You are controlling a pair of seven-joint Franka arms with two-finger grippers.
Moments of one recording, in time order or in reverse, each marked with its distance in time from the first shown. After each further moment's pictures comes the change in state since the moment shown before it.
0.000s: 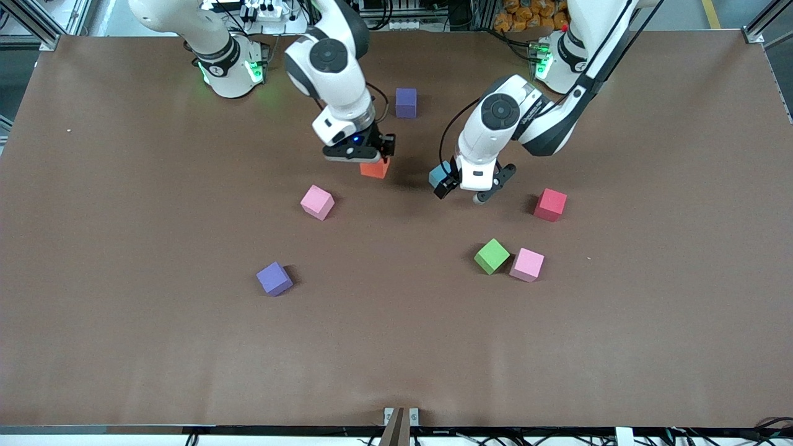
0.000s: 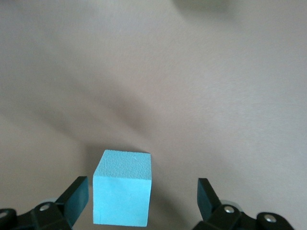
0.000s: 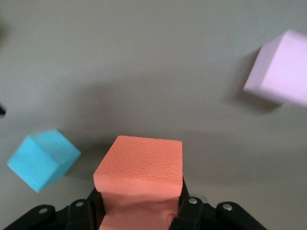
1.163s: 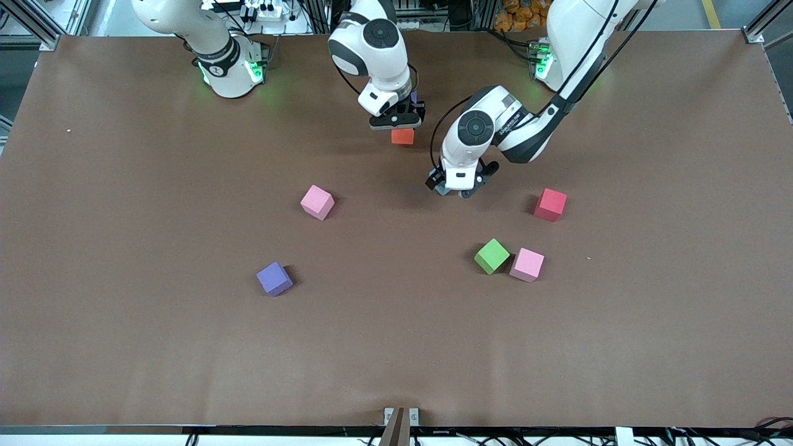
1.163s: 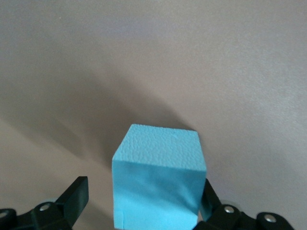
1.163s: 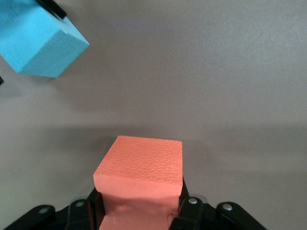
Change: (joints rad) left arm -0.059 0.111 0.009 0.006 -0.001 -0.049 -0.011; right arm 0.119 0.099 0.104 -0.007 -0.001 0.062 0.074
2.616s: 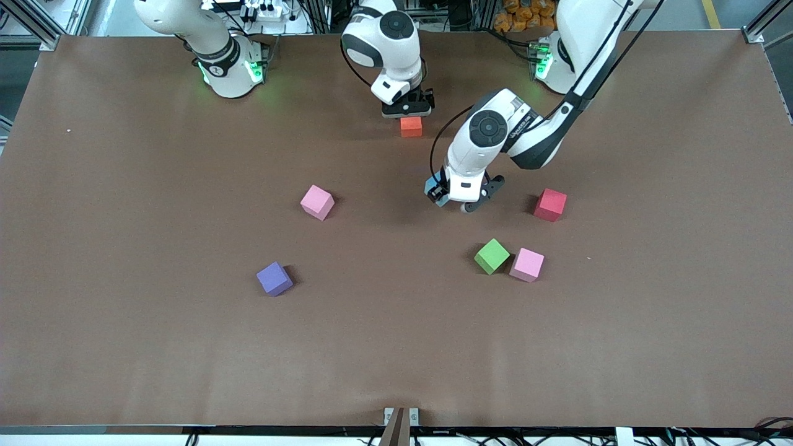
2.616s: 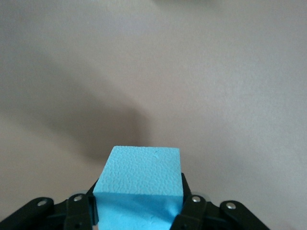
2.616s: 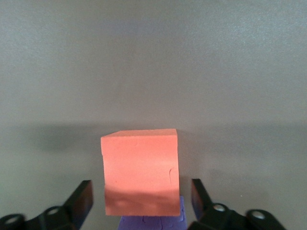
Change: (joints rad) left arm 0.003 -0.041 0.049 0.089 0.000 0.016 0.093; right arm 0.067 0.063 0.025 0.036 -0.003 0.010 0.082
